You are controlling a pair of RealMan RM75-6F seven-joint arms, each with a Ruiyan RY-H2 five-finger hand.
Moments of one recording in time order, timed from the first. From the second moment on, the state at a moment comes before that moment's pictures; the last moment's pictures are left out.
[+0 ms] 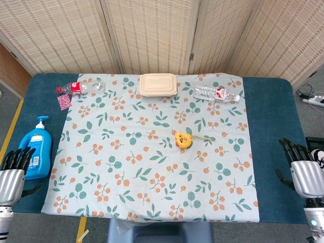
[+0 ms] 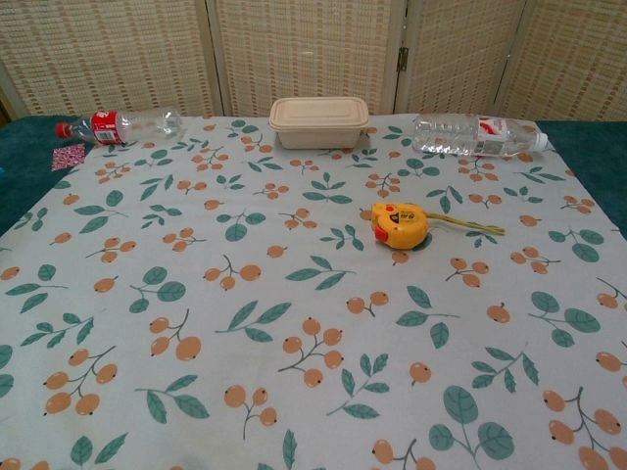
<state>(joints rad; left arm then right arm) -0.11 -1.13 -0.05 -1.61 1.48 1.48 0.15 0.08 -1.08 0.07 -1.63 -1.50 1.48 -0.06</state>
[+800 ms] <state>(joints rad) -0.11 -1.14 -0.05 -1.59 1.48 1.48 0.14 0.10 -1.08 0.08 -1.66 -1.47 1.43 -0.08</state>
